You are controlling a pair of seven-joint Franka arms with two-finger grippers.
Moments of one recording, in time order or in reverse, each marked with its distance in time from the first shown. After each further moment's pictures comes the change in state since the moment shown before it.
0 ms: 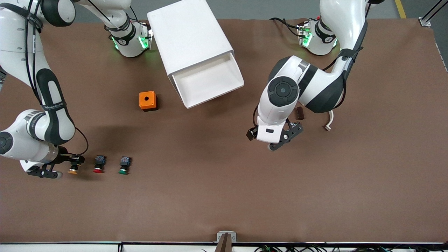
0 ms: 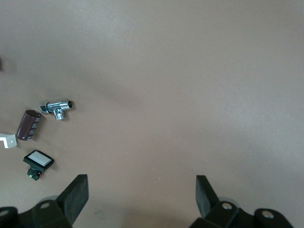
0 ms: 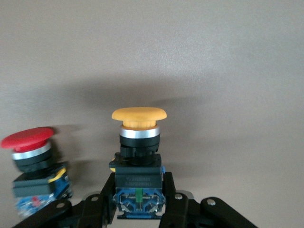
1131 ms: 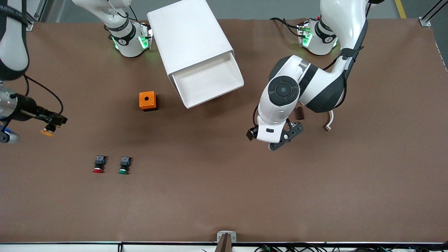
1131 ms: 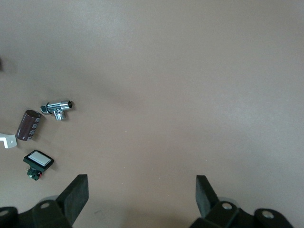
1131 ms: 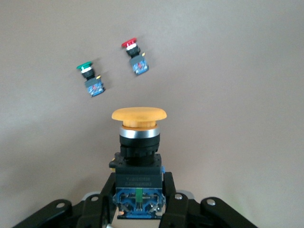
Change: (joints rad) left arm 0.000 -0.002 0.000 0.001 0.000 0.000 0.000; right arm 0.154 -0.551 0.009 0.007 0.002 -0.657 0.523
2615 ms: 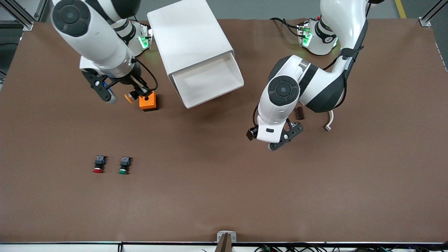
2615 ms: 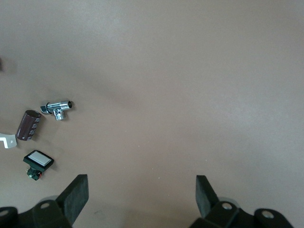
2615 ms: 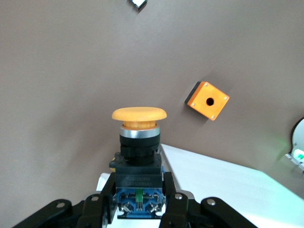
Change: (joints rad) left arm 0.000 0.000 0.000 0.000 0.000 0.000 0.000; right arm 0.568 -0.066 0.005 -0.033 0.005 0.038 0.940
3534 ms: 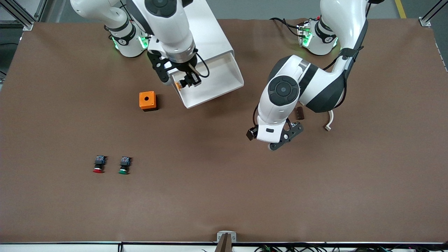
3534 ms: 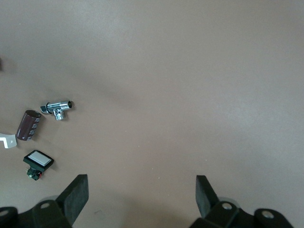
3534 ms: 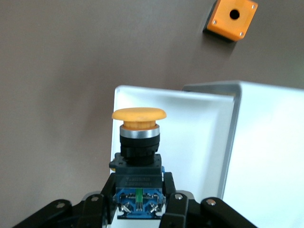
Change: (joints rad) left arm 0.000 0.000 0.000 0.000 0.000 0.000 0.000; right arm 0.276 0.065 0.000 -0.048 0.010 0.192 0.444
